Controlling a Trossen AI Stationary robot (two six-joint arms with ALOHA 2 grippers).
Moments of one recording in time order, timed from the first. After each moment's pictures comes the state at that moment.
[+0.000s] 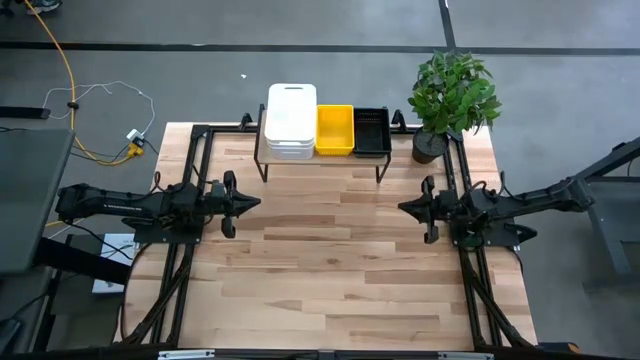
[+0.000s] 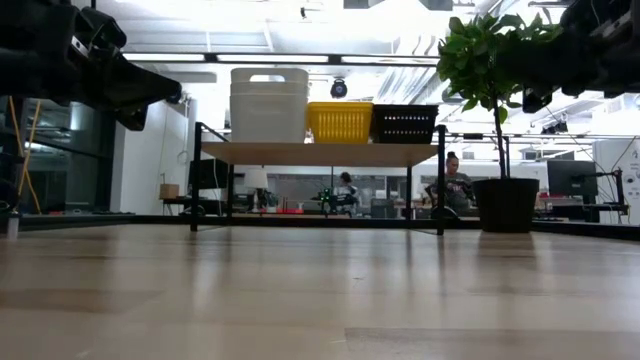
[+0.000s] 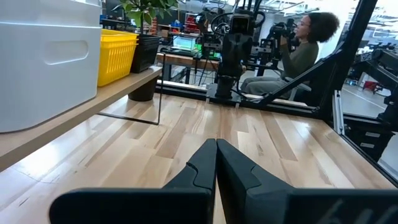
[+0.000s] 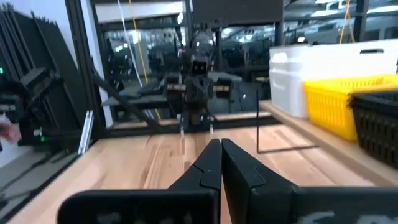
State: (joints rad) left arm 0.12 0.34 0.01 0.29 -0.12 -0.13; right arm 0.16 0.28 0.01 0.41 0.21 0.03
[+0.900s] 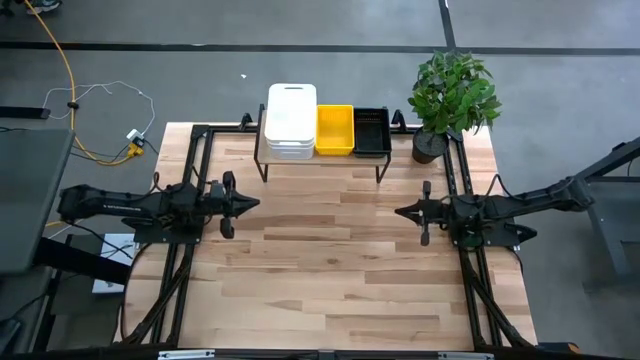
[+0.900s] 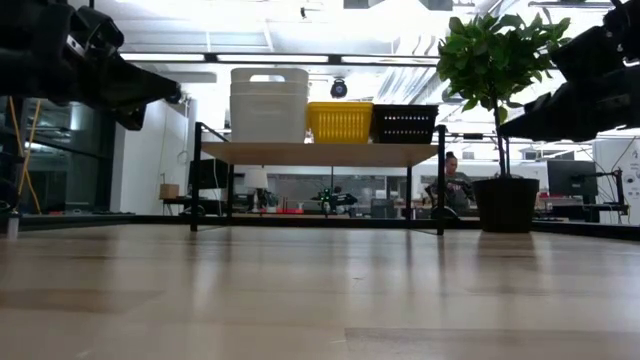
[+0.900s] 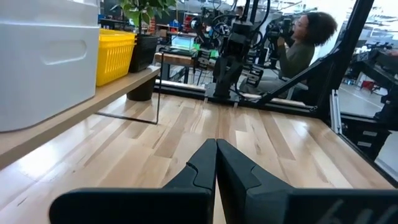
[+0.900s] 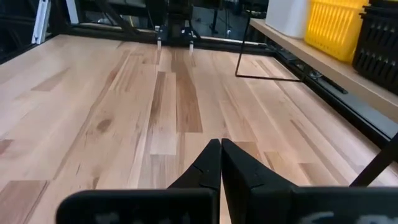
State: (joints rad) left arm 0.11 0.31 0.01 0.26 -0.12 -0.13; right arm 0.16 0.28 0.01 0.06 0.28 -0.09
